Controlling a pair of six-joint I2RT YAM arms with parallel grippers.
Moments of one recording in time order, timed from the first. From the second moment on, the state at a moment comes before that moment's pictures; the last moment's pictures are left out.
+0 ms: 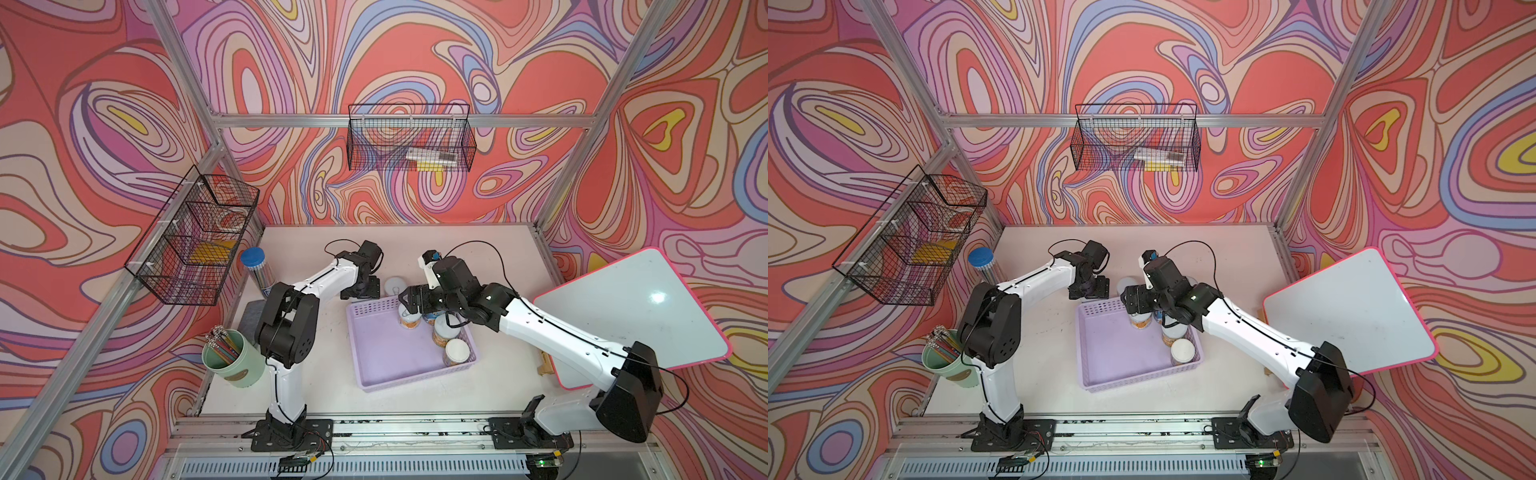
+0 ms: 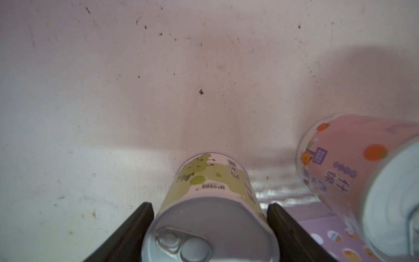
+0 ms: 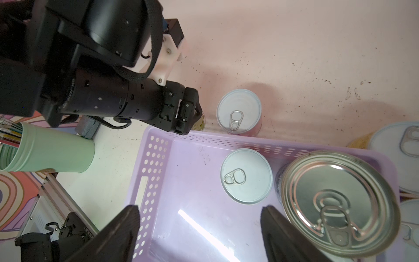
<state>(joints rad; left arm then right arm) -0.44 1.94 1.46 -0.82 -0.14 -0.45 0.75 1.41 1.18 -0.49 -0.03 0.48</state>
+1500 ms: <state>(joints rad) -0.43 1.66 1.51 -0.97 -0.14 -0.34 0.88 1.45 1.28 -0.52 0.08 0.45</state>
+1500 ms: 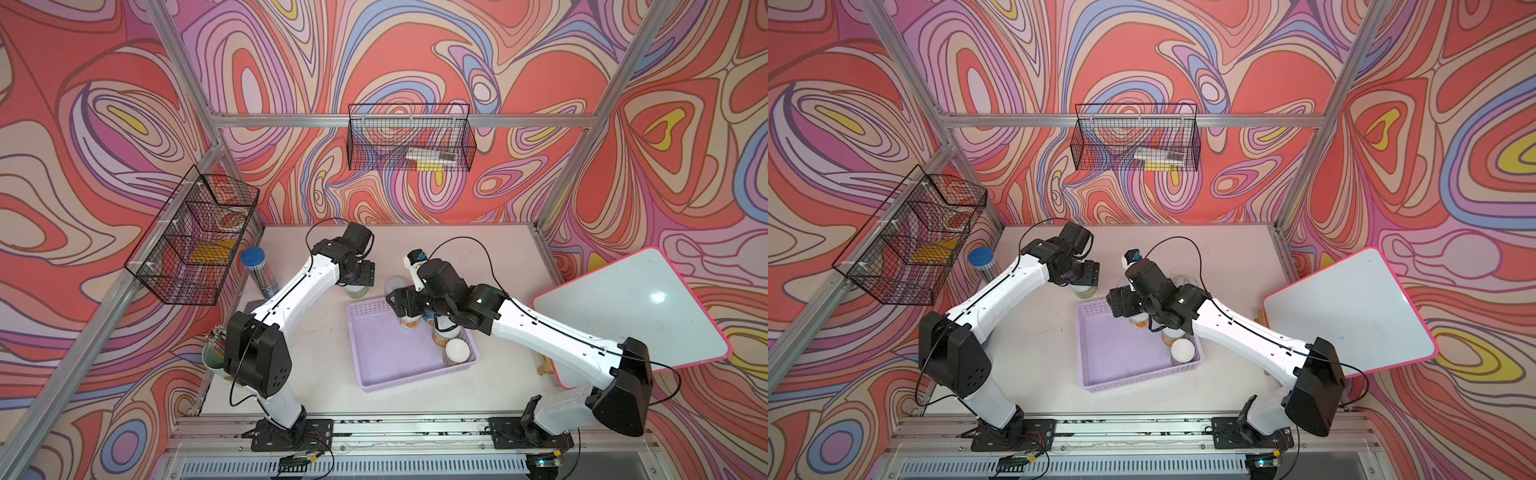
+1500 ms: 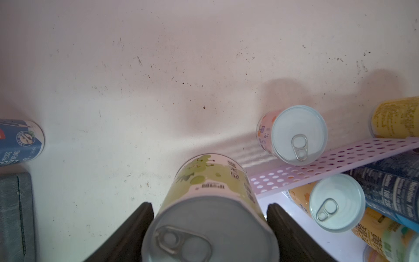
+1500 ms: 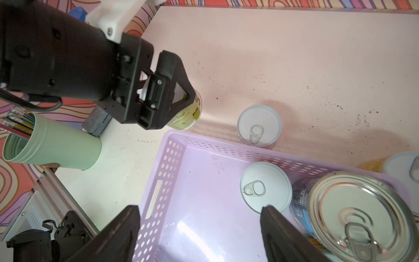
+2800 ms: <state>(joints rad) -0.84 1.41 1.25 -0.97 -0.20 -0.51 0.93 1.14 1.07 -0.80 0.19 0.55</state>
